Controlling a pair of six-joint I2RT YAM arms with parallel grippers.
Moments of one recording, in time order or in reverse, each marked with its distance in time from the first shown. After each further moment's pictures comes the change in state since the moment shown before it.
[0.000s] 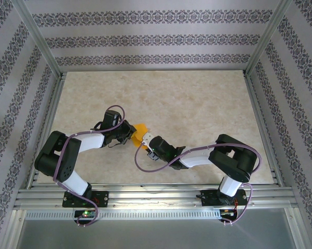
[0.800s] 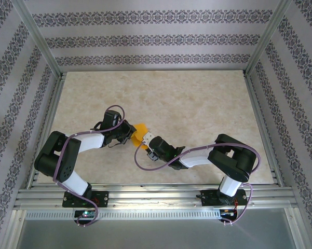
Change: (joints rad) left arm 0.000 -0.003 0.000 0.000 -0.007 -0.003; right arm 0.000 0.005 0.000 -0.001 -0.024 0.078
